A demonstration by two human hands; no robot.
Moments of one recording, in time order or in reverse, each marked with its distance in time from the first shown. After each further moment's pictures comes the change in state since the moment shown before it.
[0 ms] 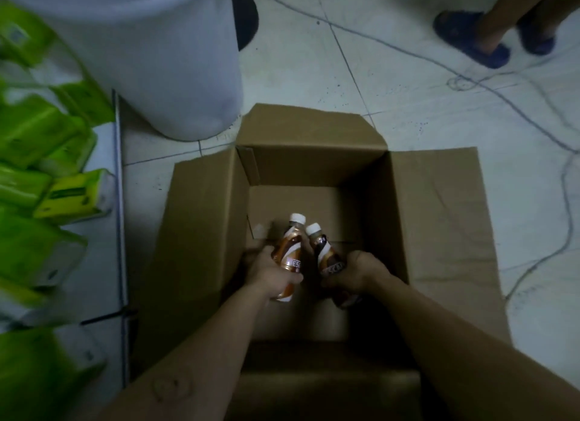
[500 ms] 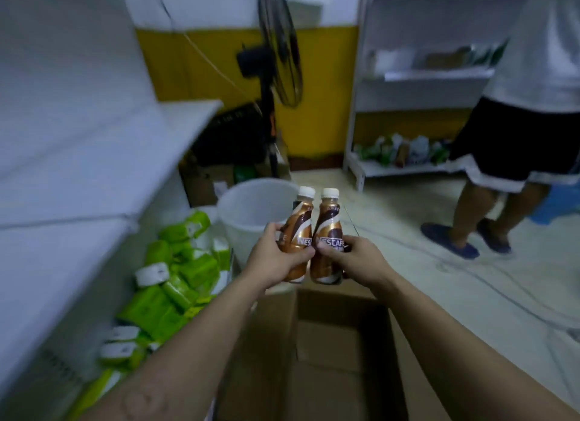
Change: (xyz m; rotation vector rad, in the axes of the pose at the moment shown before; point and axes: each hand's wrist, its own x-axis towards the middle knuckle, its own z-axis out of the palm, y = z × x) left_hand -0.338 0.118 -0.170 -0.179 0.347 0.851; right_hand -0.350 -0.111 -0.126 0.515 0.364 -0.891
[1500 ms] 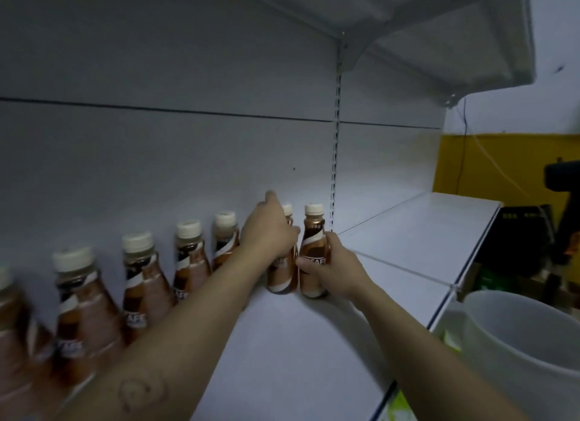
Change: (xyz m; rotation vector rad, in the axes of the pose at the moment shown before) left_hand -0.295 0.078 -0.374 0.741 1.071 -0.252; right_hand -0.165 -0.280 0.339 -0.161 -0.569 -0.724
